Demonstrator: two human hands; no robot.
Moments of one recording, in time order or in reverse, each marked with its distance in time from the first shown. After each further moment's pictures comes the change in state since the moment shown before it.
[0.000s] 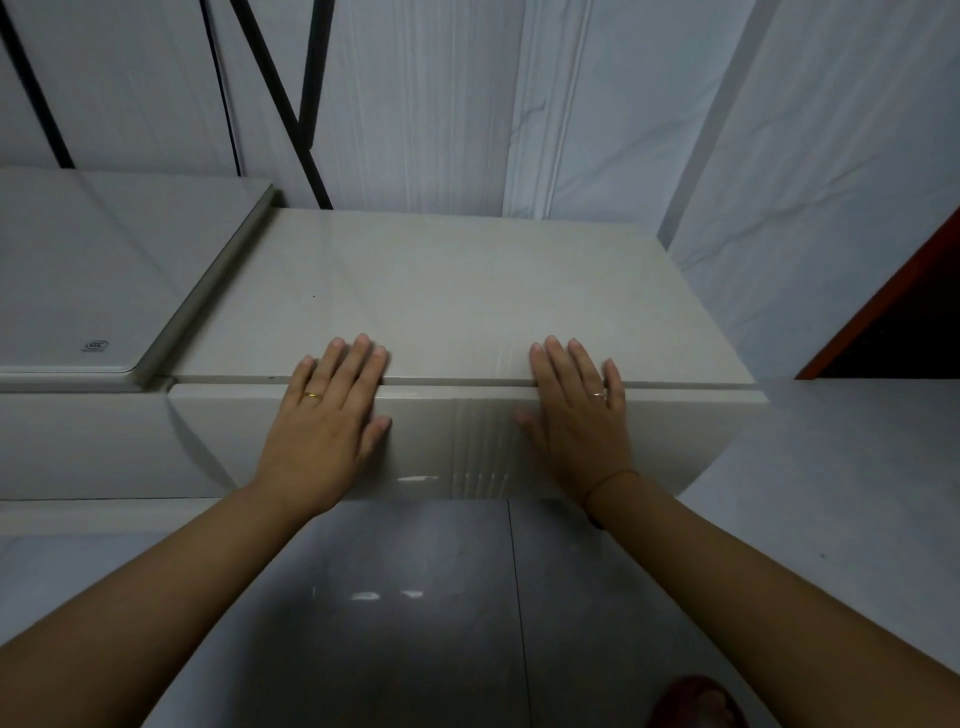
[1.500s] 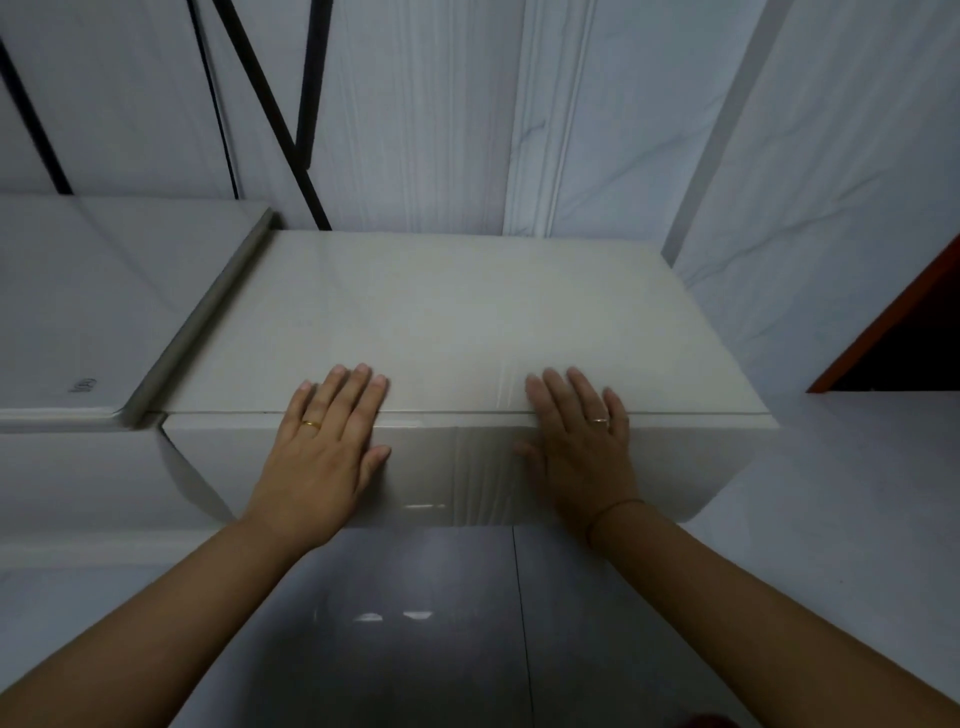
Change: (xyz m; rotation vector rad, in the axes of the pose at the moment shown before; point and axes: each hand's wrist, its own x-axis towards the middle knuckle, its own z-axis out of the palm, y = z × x) left_hand 0.010 -0.004 0.007 0.006 -0.012 0.018; right_hand 0.007 0.002 0.004 0.024 -0.005 -0.027
